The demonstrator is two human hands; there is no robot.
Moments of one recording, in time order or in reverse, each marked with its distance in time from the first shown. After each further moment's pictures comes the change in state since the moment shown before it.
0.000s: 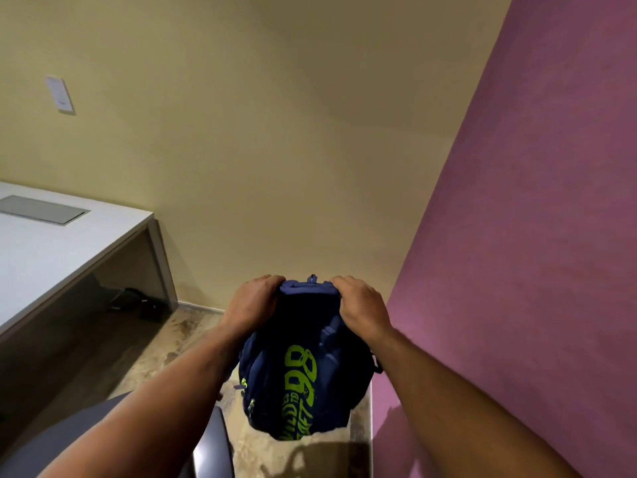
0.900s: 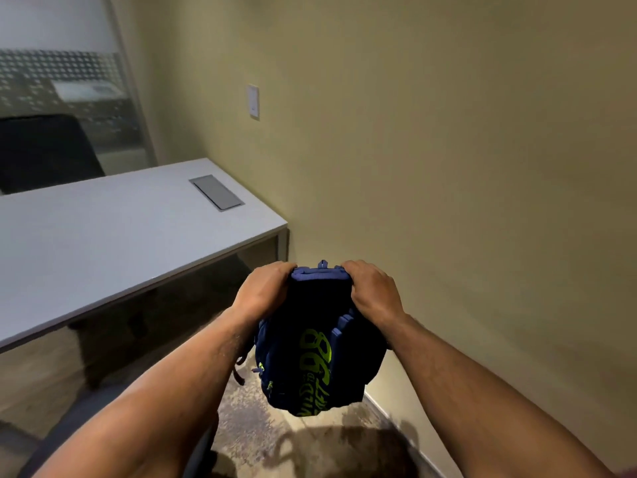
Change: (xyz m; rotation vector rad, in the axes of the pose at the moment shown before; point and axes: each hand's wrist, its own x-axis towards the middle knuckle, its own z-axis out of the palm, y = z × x) left_hand 0.189 -0.191 -0.026 0.185 0.165 -0.594; right_hand 0.397 -0.046 0.169 0.203 -0.161 -0.562
